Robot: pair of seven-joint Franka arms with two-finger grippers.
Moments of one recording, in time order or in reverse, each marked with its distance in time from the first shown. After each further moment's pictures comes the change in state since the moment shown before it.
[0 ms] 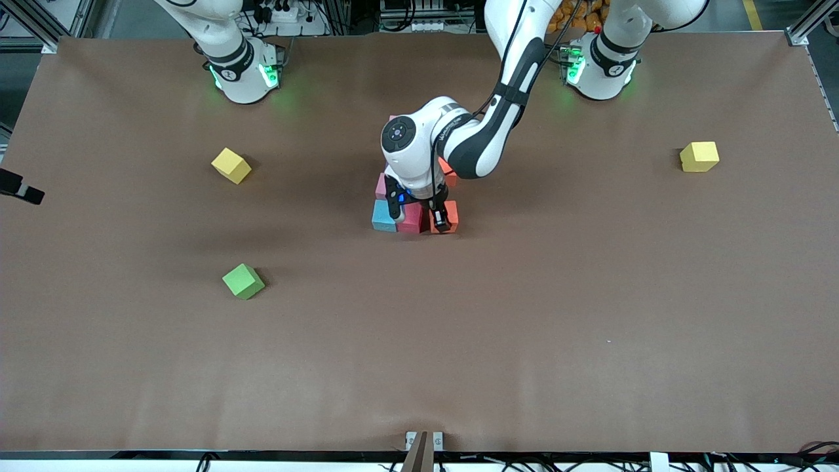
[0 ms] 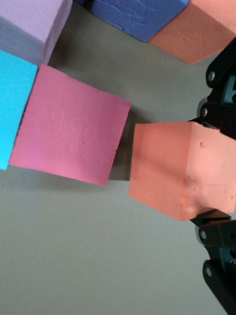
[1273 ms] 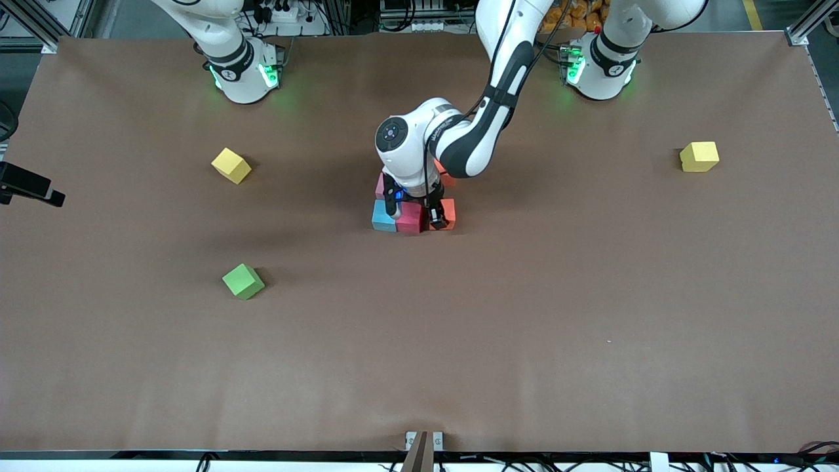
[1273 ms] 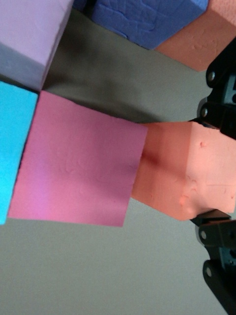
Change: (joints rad) left arm -0.035 0.037 0.009 0.003 0.000 0.001 0.008; right arm 0.067 0.004 0.007 0.000 -0.098 0.001 0.002
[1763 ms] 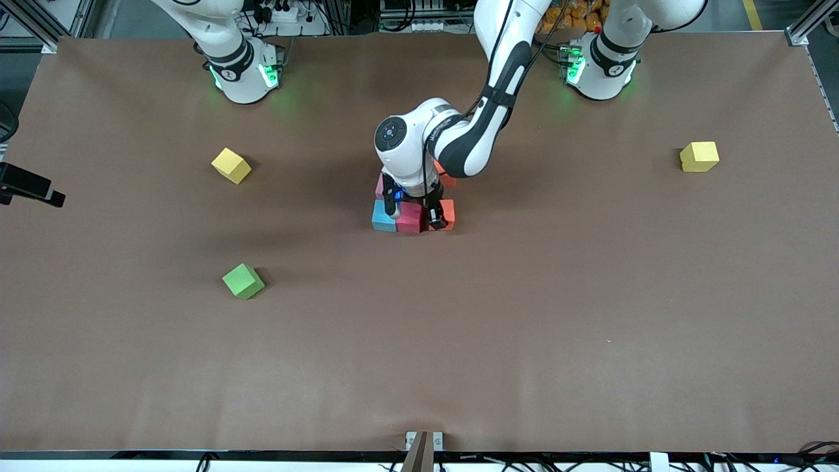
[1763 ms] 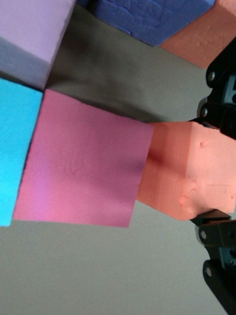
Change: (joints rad) left arm -0.012 0.012 0.012 0.008 0.000 0.010 0.000; right arm 0.000 0.002 0.000 0.000 -0.001 0.000 0.000
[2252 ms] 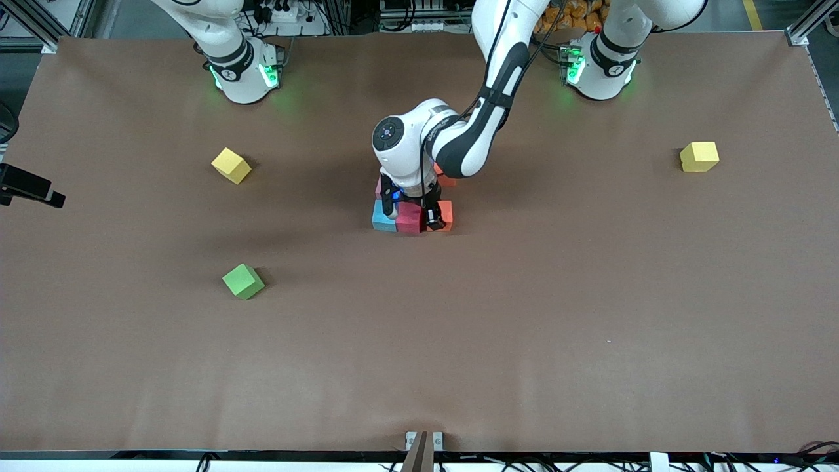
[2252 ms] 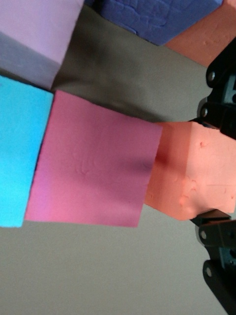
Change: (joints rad) left arm -0.005 0.011 0.003 0.012 0.000 0.000 0.000; right arm 0.000 0.002 0.000 0.000 -0.001 0.003 0.000
